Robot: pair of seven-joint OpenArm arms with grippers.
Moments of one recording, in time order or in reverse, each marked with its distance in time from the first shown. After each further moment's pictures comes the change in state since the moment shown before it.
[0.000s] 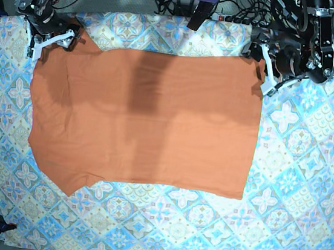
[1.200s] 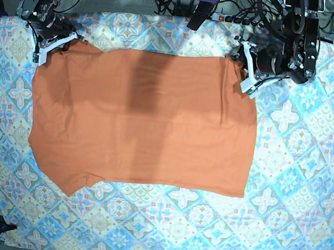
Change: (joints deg) left arm -1.9 2.1 6.6 -0.8 1.1 0.2 -1.4; right arm 2.5 2.5 -5.9 -6.1 -2.4 3.1 3.7
